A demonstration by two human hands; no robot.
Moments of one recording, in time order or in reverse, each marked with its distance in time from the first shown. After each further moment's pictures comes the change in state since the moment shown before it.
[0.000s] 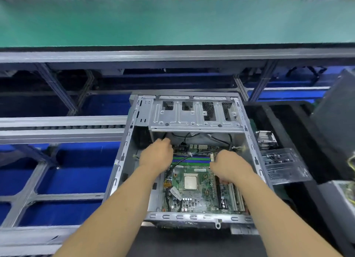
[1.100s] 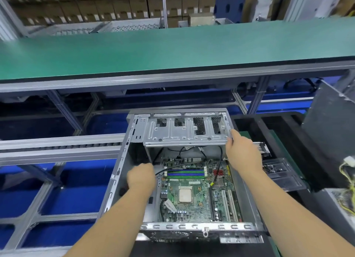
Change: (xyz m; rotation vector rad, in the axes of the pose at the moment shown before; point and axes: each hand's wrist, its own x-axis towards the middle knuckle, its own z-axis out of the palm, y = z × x) left_hand -0.021 0.000 -0.008 0.506 -0.189 -0.274; right_hand 0.013 0.042 -0.046 0.103 0.667 0.015
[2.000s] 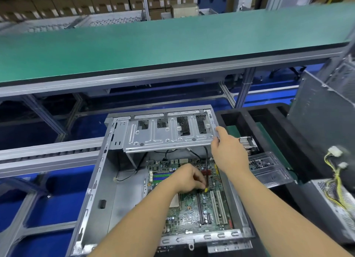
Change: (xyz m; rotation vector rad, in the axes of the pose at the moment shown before) left_hand 0.011 0.131 -0.004 -0.737 -0.372 0.709; right_hand 0.000 -0.003 -0.004 0.103 -0.023 0.041
